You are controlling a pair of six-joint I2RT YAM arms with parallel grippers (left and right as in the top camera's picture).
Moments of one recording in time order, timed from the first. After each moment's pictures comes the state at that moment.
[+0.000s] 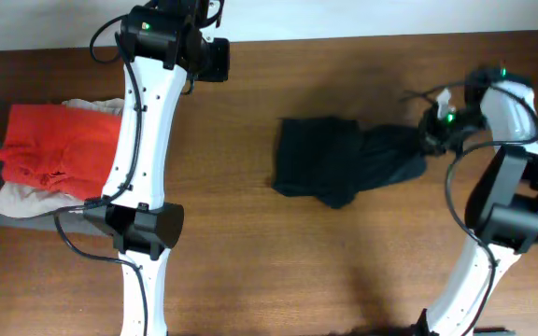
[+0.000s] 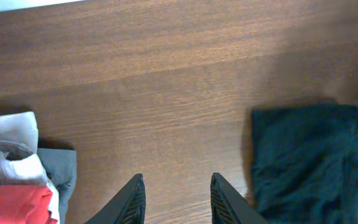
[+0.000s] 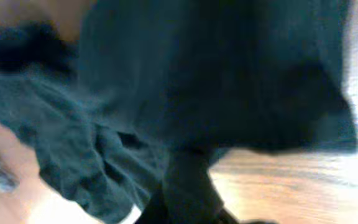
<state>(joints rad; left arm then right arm) -0.28 2.32 2.78 -1.50 -0.02 -0.12 -0.29 2.24 1.86 -1.30 -0.44 0.04</state>
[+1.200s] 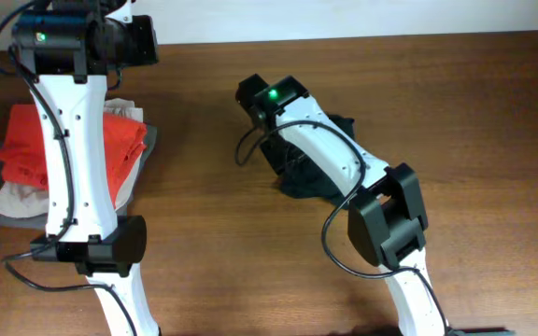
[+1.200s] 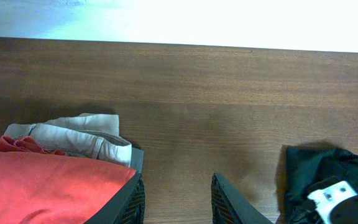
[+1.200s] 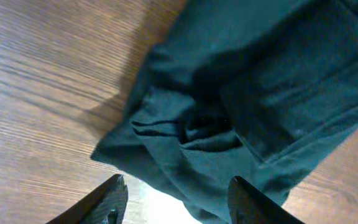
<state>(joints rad) -0.08 2.14 2.78 -1.51 -0.02 -0.12 0.57 2.30 2.10 -1.41 0.21 0.14</state>
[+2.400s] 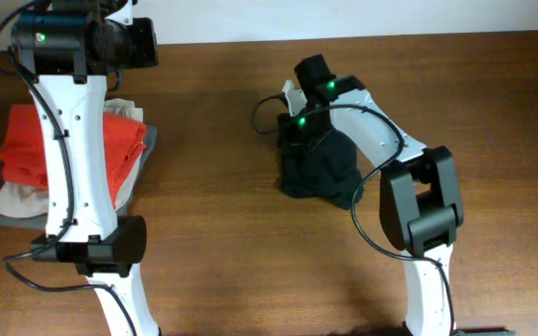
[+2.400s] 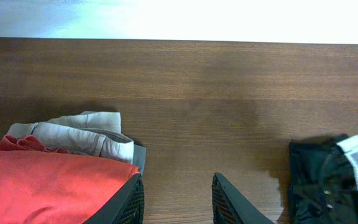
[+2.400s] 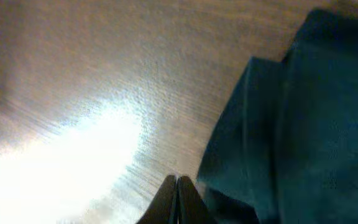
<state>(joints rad) -0.08 2.14 2.78 -1.53 -0.02 -0.09 0.34 2.26 1.85 -0.91 -0.46 0.18</state>
